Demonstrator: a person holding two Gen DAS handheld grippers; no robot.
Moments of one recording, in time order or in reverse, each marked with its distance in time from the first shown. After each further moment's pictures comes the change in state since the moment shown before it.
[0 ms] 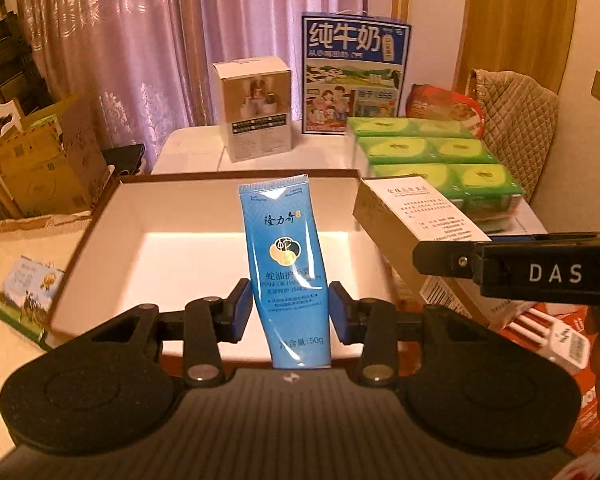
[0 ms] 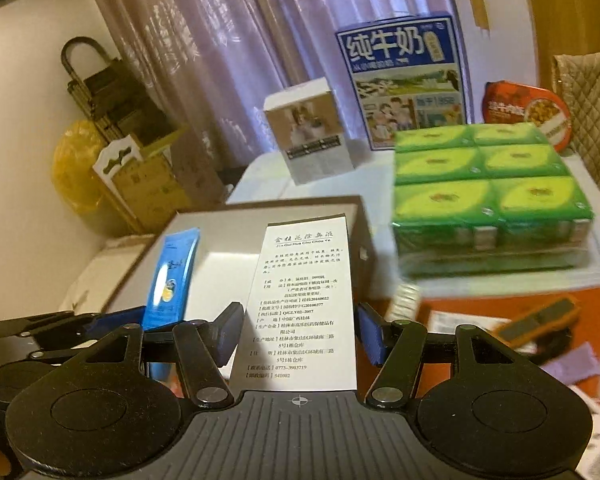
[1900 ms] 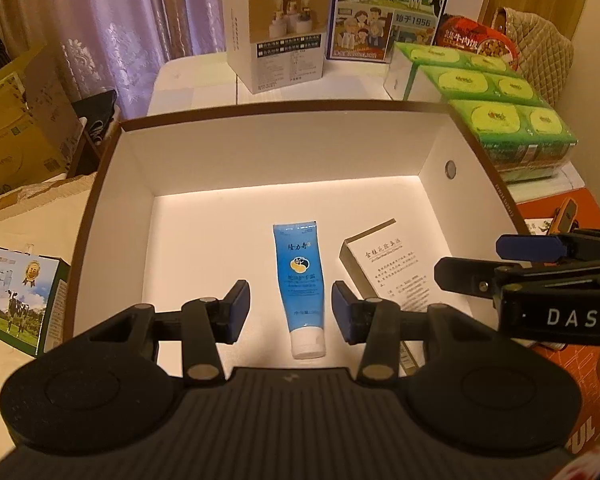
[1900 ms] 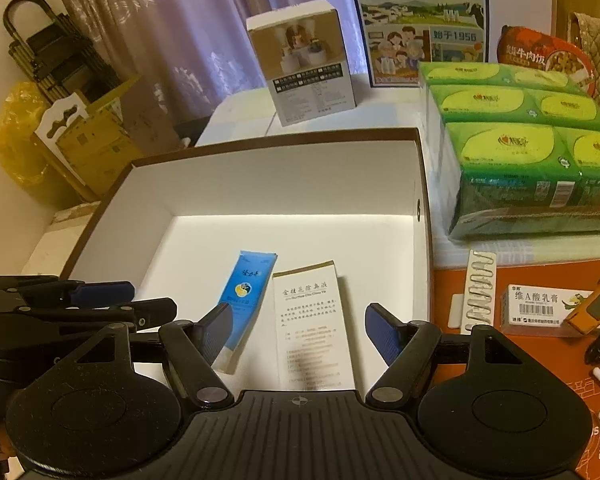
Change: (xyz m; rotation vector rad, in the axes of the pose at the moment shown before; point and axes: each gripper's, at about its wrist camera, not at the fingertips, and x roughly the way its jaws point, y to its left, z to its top) left arm 0.103 0.106 0.011 0.059 0.213 -0.088; right arm 0.127 0.052 -0.012 0.041 0.144 -0.159
